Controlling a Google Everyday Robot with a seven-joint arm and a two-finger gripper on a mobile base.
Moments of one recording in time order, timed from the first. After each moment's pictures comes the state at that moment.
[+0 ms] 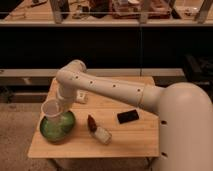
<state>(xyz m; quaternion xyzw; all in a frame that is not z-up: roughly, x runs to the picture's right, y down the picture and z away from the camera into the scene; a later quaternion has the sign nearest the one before) -0.219 0.098 0.737 -0.05 -0.39 -0.72 0.57</state>
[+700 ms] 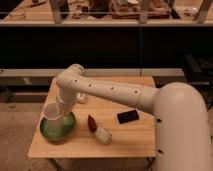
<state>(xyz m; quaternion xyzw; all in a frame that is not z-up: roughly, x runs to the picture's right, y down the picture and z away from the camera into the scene) -0.219 0.122 0.752 -0.06 -0.39 -0.72 0.56</state>
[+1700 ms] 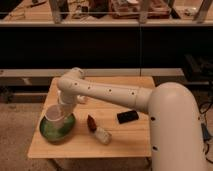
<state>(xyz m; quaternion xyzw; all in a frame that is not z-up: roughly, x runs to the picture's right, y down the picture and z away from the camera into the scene) -0.225 0.134 0.773 -0.07 -0.39 -0.72 0.56</state>
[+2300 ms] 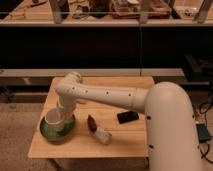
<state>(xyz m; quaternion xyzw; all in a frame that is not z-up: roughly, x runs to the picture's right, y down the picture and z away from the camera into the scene) -0.225 0.136 0.777 -0.08 -0.38 -0.73 0.57</state>
